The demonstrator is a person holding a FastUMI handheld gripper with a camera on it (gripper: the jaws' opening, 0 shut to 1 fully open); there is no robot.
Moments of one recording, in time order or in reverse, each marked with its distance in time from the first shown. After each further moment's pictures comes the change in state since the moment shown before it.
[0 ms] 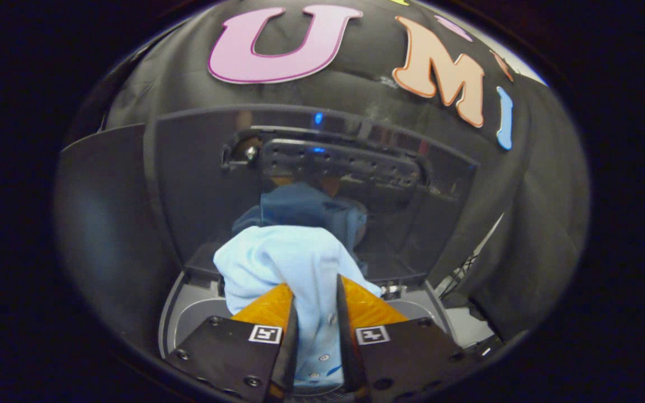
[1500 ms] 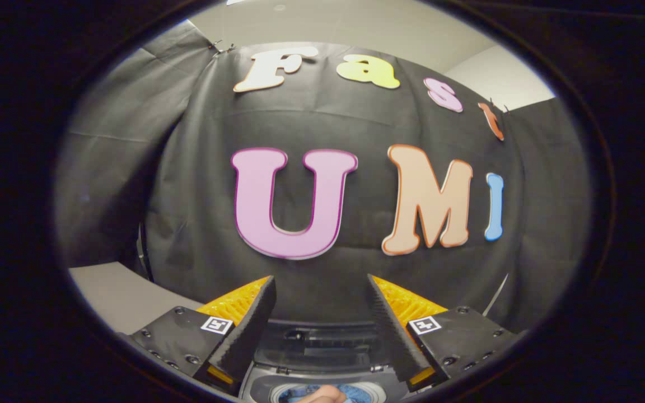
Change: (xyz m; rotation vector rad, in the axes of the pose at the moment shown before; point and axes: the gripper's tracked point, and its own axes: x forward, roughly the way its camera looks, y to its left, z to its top) arm -0.171 -0.022 0.274 0.086 -0.590 0.057
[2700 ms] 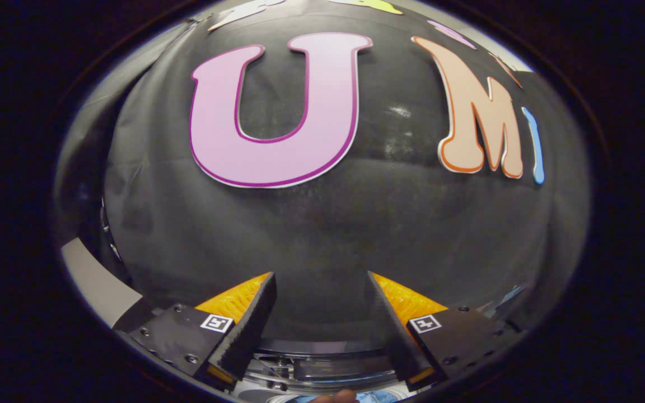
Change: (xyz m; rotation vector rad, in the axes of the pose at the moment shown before) arm 0.160 0.014 -0.180 0.082 0.288 0.043
